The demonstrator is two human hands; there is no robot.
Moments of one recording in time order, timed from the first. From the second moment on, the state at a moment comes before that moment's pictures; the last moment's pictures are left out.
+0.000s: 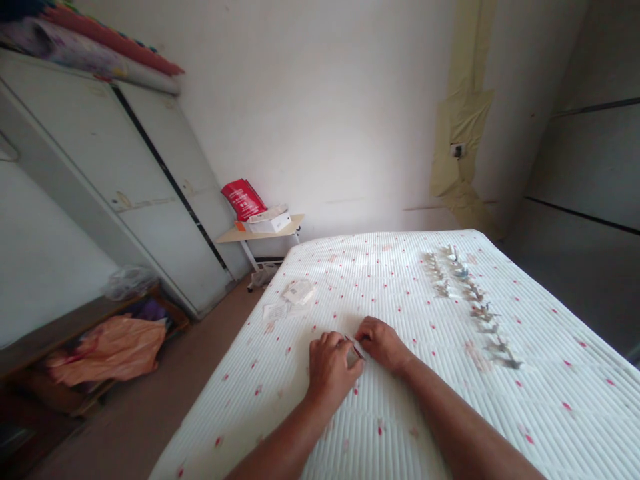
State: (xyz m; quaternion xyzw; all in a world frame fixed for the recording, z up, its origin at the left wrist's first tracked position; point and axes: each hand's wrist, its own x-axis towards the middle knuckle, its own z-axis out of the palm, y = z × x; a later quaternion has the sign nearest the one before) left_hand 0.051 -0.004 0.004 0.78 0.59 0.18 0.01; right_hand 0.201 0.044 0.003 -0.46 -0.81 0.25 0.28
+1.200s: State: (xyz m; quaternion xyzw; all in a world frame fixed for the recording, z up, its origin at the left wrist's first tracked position) left_hand 0.021 0.018 -0.005 0.82 0.52 0.23 0.03; right_hand 0.197 0.043 -0.006 -0.37 -0.88 0.12 0.26
